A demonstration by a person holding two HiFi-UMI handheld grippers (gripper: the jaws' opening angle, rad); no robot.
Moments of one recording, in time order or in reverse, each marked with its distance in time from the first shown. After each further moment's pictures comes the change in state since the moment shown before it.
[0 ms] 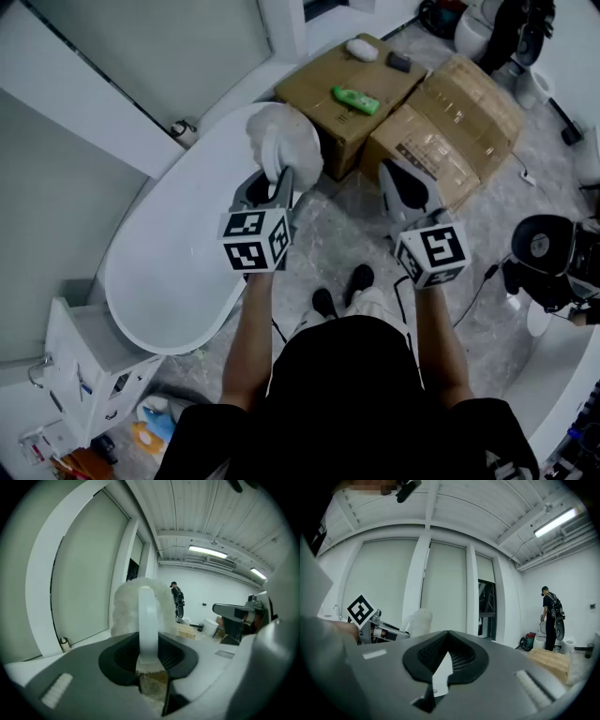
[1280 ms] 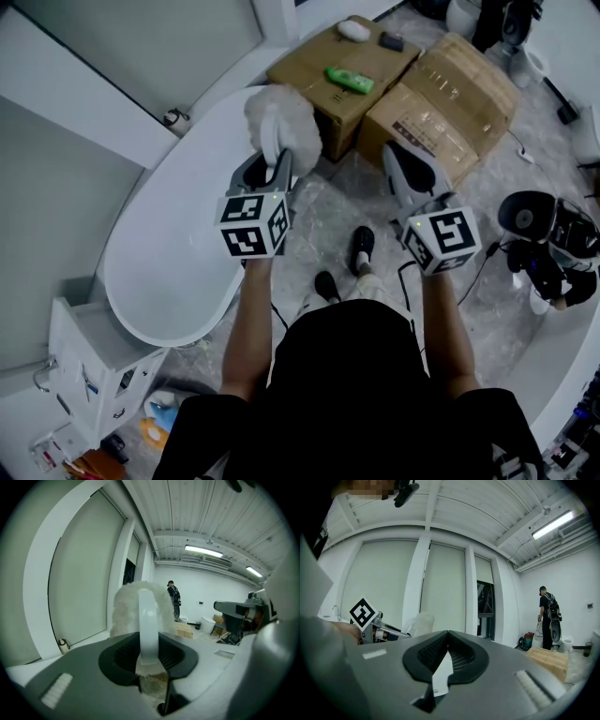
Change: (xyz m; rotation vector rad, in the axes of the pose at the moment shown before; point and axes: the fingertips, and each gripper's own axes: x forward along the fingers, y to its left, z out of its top) left arm -0.016 -0.004 -0.010 0.031 -0.010 -0.033; right arm -0.024 0.016 -0.001 -0.002 -0.024 -0.016
